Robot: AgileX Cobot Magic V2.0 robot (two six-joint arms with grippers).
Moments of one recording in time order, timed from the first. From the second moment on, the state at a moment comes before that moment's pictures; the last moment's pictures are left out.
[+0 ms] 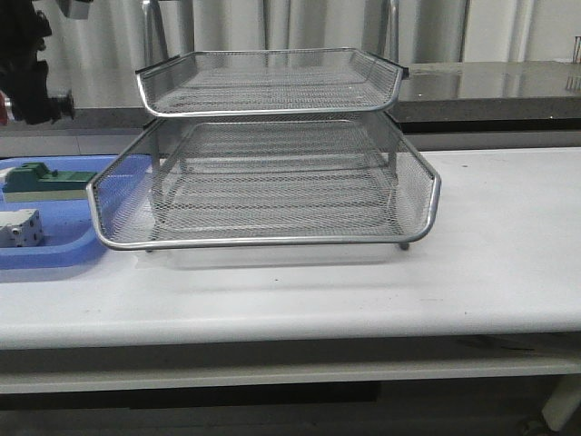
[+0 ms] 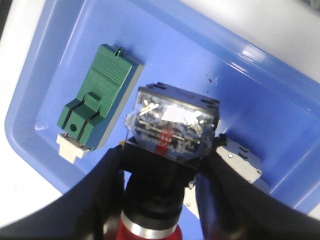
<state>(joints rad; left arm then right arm) -0.05 2.11 -2.03 0.09 1.14 0.87 0.15 0.70 -0.87 -0.02 1.11 0.14</state>
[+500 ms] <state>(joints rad) -0.06 1.89 -2.03 -0.10 1.25 0.87 0.15 0.70 -0.87 -0.02 1.11 0.14</state>
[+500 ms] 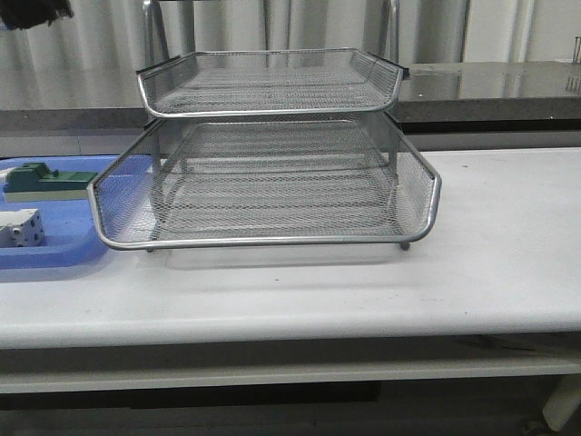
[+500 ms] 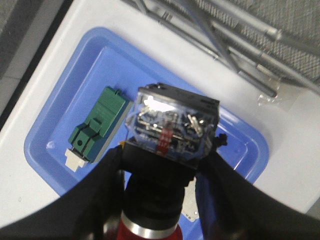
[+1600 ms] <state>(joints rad) -0.57 1.91 -1.87 -0.15 1.25 0.87 0.15 0.70 -0.87 -0.02 1.11 0.14</state>
